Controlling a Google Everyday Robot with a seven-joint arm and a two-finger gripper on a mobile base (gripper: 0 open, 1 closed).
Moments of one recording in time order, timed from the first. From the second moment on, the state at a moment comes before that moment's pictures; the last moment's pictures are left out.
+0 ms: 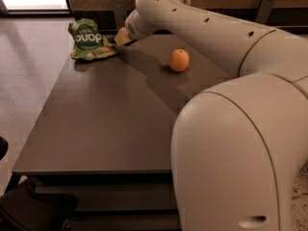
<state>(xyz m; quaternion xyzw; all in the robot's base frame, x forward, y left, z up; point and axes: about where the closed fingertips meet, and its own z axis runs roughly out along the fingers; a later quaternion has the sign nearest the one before) 0.828 0.069 0.879 -0.35 0.83 0.07 0.43</state>
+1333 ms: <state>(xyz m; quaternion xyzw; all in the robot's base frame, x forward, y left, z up) 0.845 0.074 0.862 -0.30 0.85 0.03 0.43</state>
